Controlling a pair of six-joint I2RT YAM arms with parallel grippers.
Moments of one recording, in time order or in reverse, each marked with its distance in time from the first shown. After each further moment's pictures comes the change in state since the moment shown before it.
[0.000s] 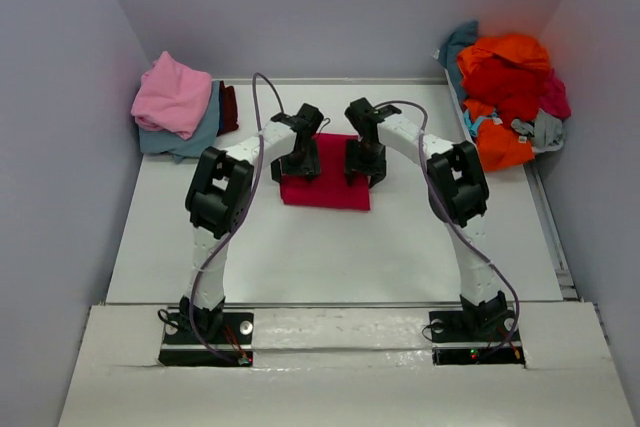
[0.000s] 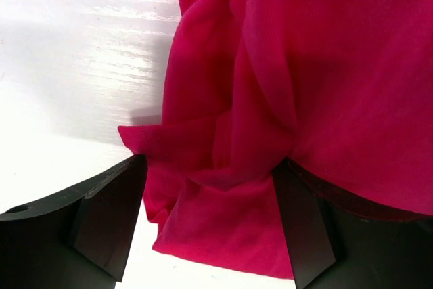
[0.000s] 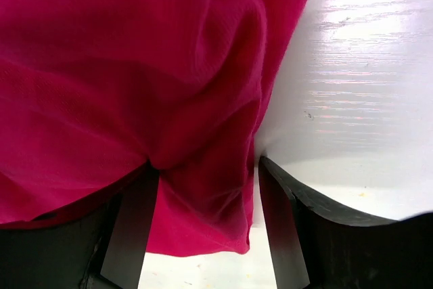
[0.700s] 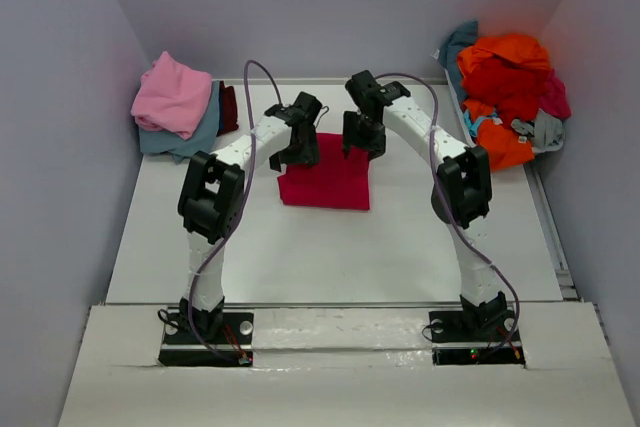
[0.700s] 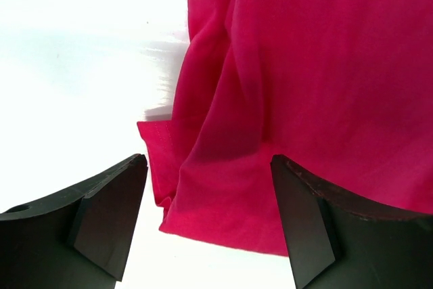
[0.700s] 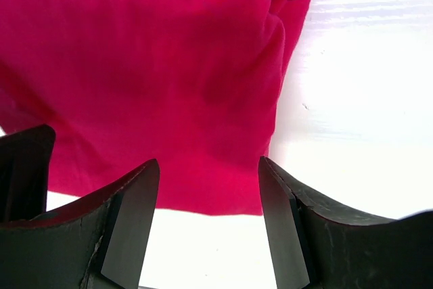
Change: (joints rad) left arm 0.004 -0.054 0.030 -0.003 -0.043 -0.010; right arm -0.002 -0.025 0.232 -0.114 0.014 -0.015
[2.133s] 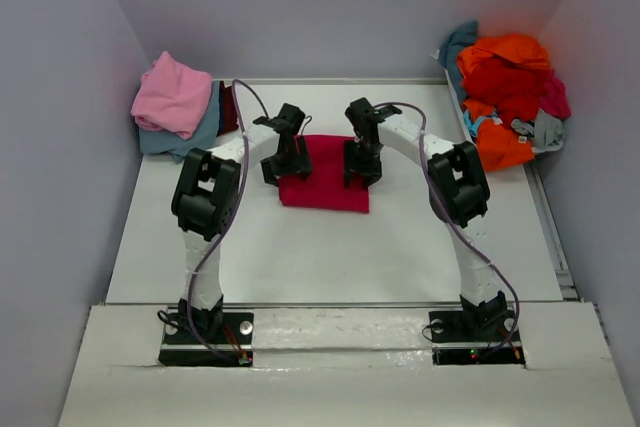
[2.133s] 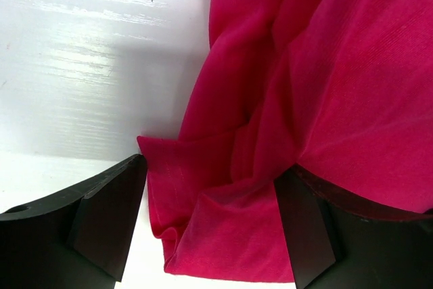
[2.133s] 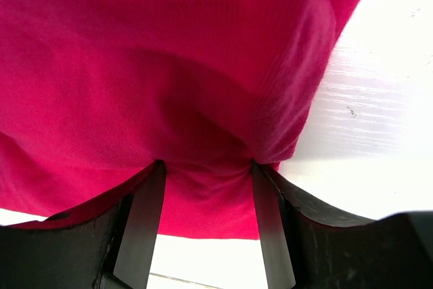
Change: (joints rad) left arm 0.079 -0.013 -0.158 0.124 0.161 -0.014; right arm 0.000 0.012 -0.247 0.126 -0.158 -0.015
